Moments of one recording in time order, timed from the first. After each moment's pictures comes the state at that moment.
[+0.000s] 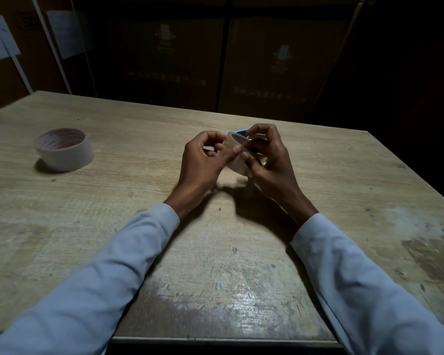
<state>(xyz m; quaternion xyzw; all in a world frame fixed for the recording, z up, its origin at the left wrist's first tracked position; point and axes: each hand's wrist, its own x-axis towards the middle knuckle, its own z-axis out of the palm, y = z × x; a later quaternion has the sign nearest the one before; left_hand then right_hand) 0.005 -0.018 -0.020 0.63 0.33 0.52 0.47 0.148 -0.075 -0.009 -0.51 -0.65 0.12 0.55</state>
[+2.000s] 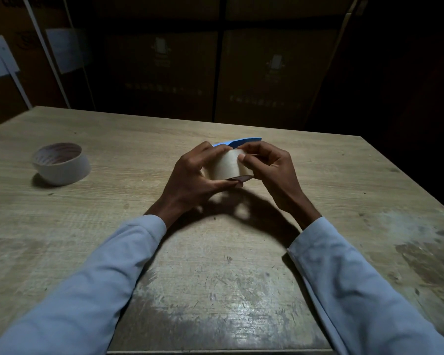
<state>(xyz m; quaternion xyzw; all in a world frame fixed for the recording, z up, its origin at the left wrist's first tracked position) -0.012 -0.007 -0.023 0.84 0.19 0.48 0.17 0.167 -0.074 -0.007 -0.51 -0.56 0.26 0.60</state>
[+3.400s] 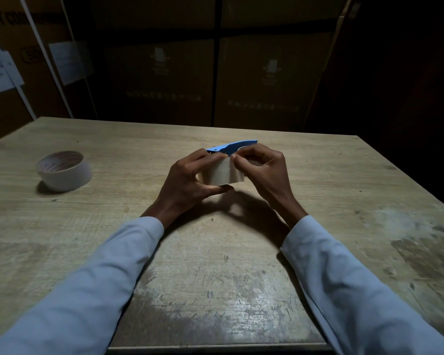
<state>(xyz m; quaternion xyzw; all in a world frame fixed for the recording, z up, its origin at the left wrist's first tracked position) -0.018 0.004 -0.031 0.87 0.19 0.44 0.10 0.161 -0.071 -0.009 -0.54 -0.60 0.10 0.58</state>
